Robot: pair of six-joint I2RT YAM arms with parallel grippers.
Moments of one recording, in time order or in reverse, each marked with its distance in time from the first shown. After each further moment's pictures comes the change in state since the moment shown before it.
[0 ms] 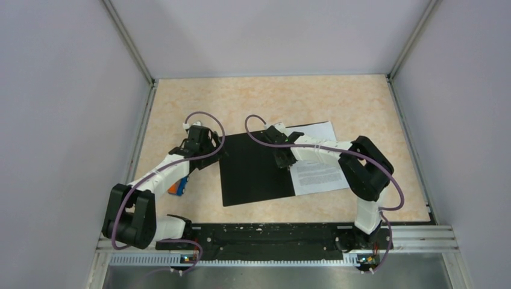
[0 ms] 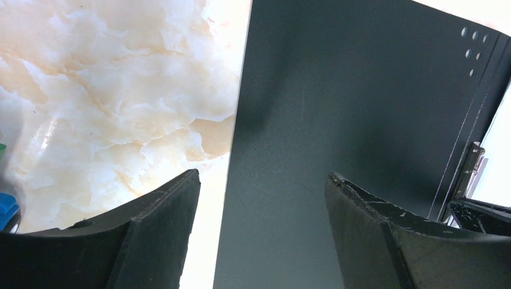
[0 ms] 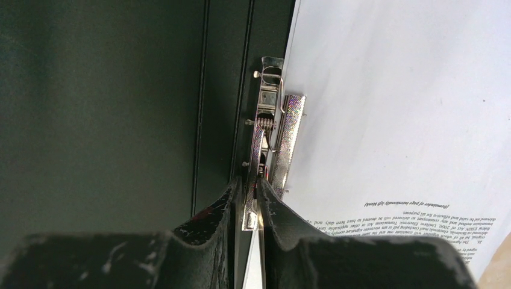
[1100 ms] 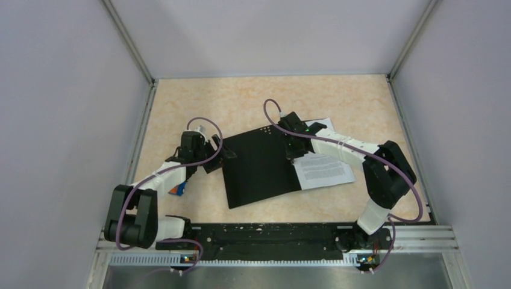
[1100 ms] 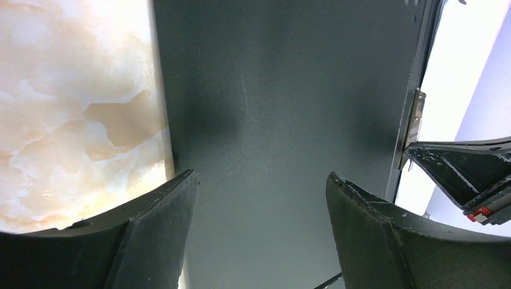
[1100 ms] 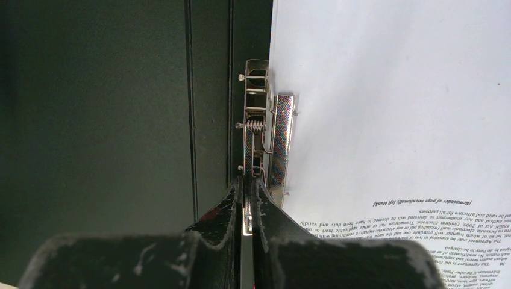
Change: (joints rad) left arm 0.098 -0.007 -0.148 0.255 0.405 -0.068; right arm -0.145 -0.164 -0.046 0.000 -0.227 -0.023
